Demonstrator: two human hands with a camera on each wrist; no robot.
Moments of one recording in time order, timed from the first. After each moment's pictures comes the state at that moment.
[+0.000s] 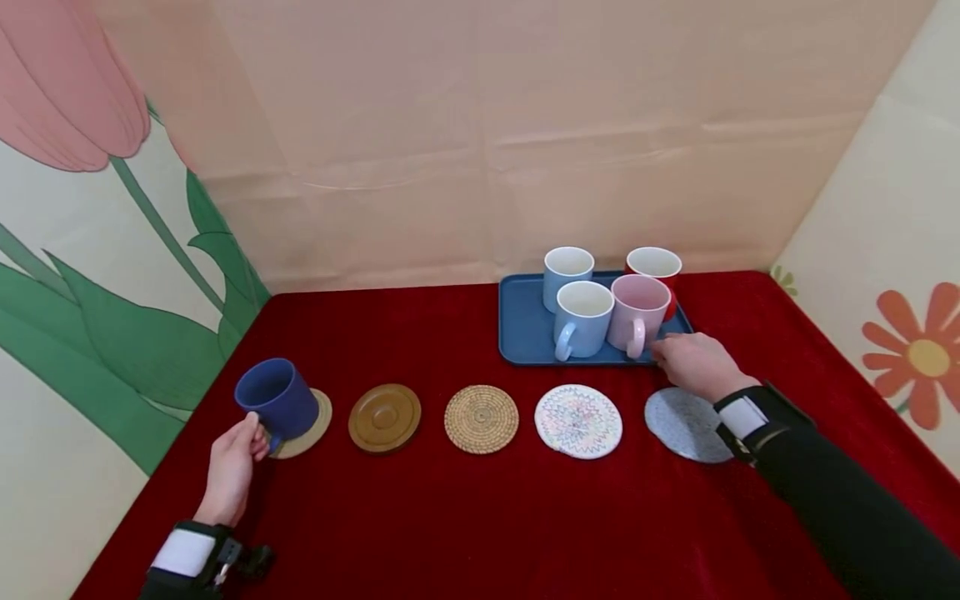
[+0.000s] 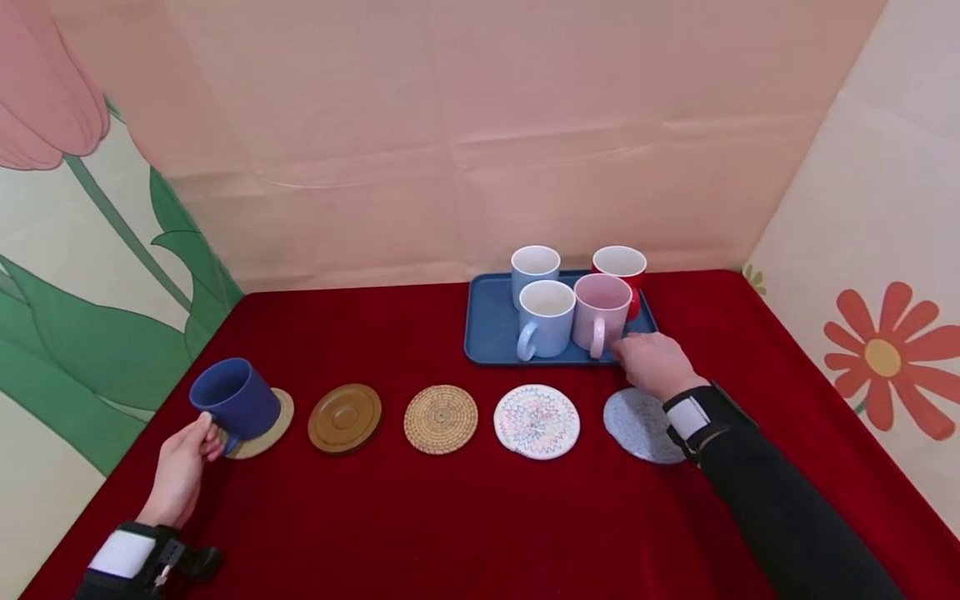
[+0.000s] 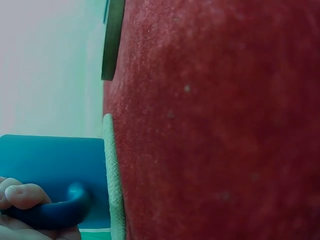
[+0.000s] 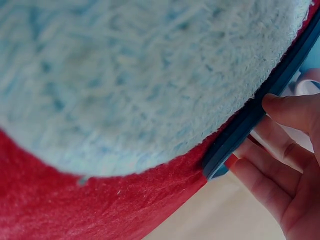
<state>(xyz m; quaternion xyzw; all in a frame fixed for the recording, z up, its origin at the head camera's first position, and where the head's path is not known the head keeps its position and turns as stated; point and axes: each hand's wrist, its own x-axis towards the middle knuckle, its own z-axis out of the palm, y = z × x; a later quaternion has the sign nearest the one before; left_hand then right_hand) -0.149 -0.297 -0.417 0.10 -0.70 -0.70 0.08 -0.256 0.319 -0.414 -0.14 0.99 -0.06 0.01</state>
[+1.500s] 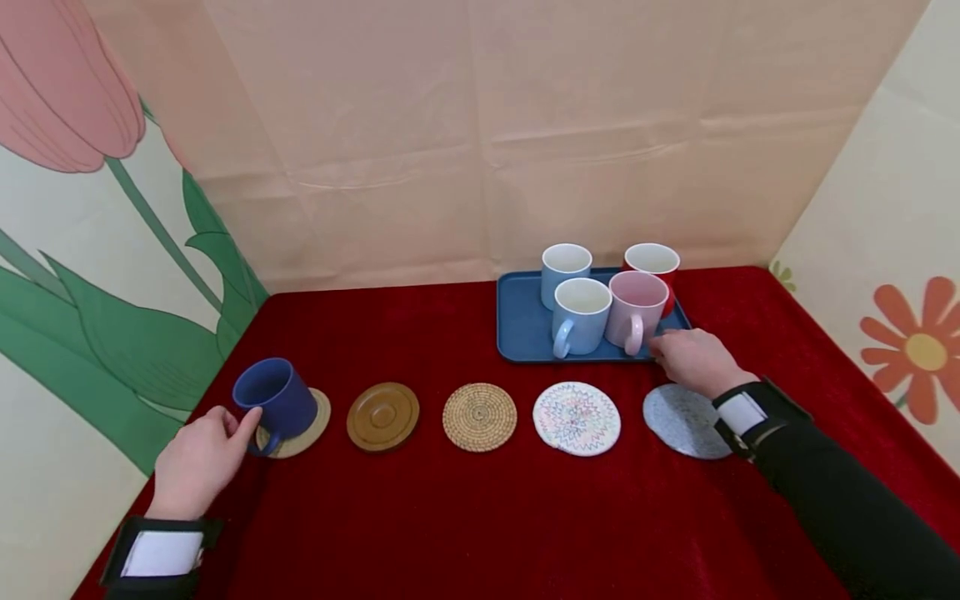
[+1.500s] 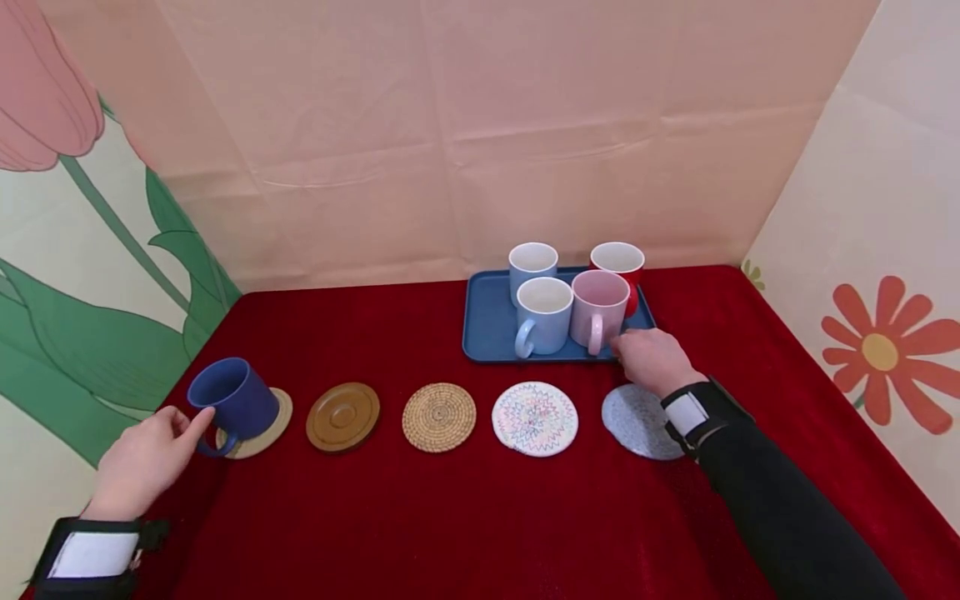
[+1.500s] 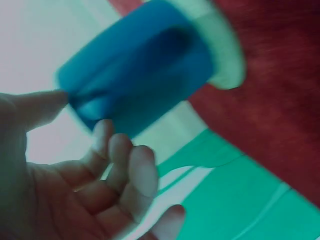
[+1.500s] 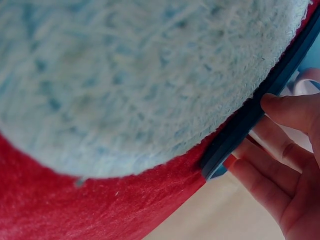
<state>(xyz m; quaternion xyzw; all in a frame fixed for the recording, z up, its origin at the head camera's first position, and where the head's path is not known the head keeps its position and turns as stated) -0.141 -0.305 -0.362 0.07 -0.98 -0.15 0.07 -0.258 0.319 -0.414 -0.15 0.99 -0.04 0.00</state>
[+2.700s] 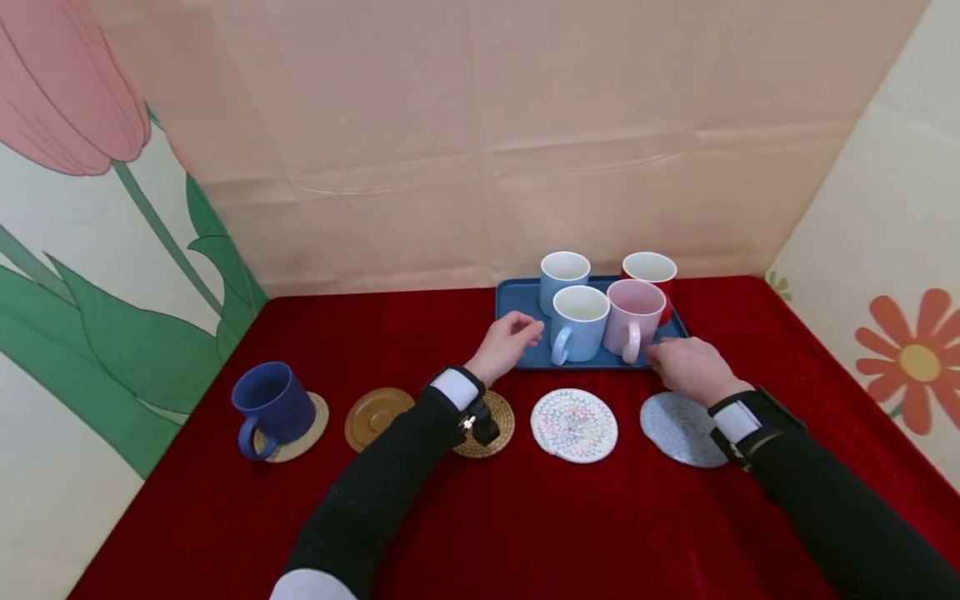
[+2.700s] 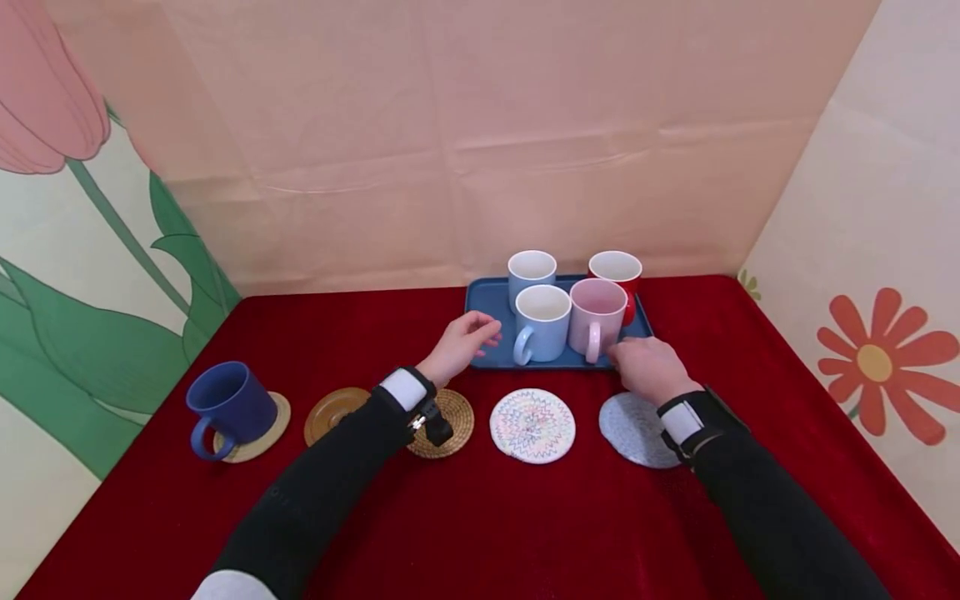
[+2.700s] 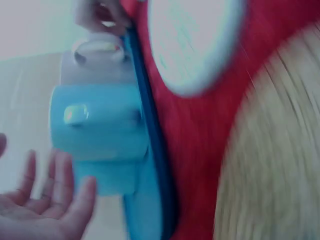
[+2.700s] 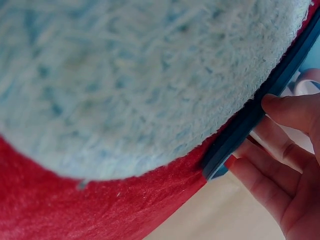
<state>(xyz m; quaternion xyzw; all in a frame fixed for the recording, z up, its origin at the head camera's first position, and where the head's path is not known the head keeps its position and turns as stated) -0.279 0.013 -0.383 -0.13 -0.80 -0.58 -0.12 -0.254 0.318 -0.413 -0.13 0.99 -0.06 0.02</state>
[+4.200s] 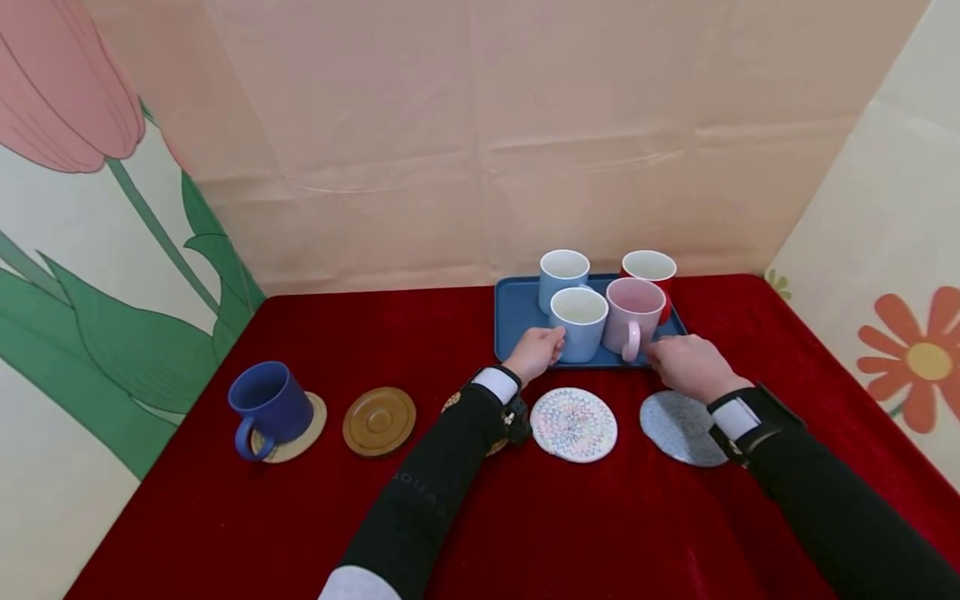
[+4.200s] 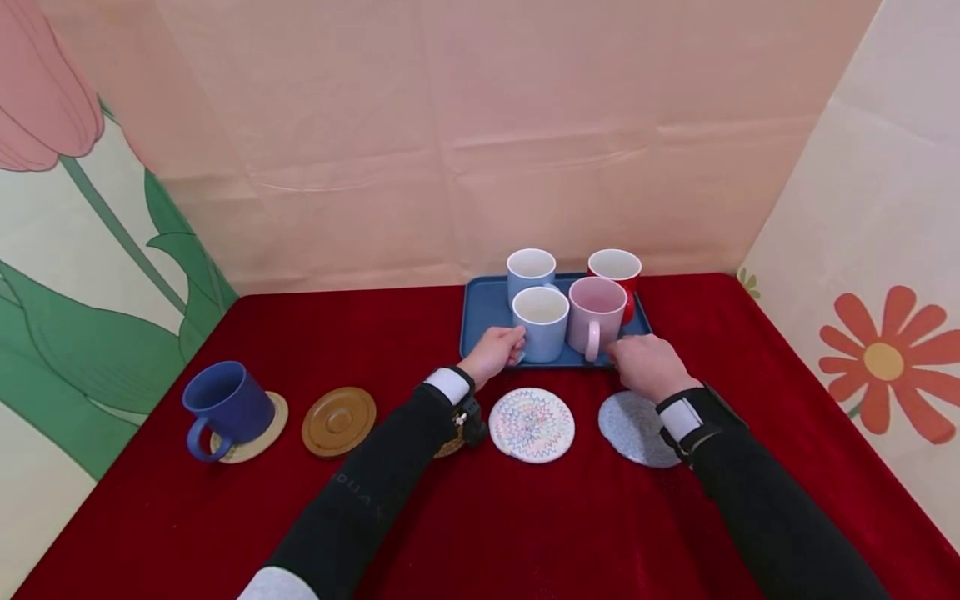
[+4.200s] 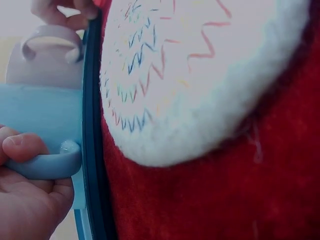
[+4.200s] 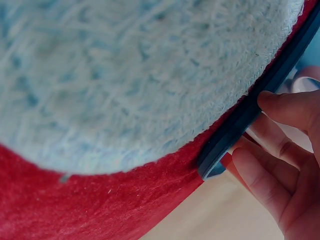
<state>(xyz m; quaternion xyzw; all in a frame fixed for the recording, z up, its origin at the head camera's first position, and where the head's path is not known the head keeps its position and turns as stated) -0.291 0.063 -0.410 -0.08 -0.74 -0.65 -0.17 -0.257 0.316 -0.406 -0.15 0.99 -0.06 0.01</state>
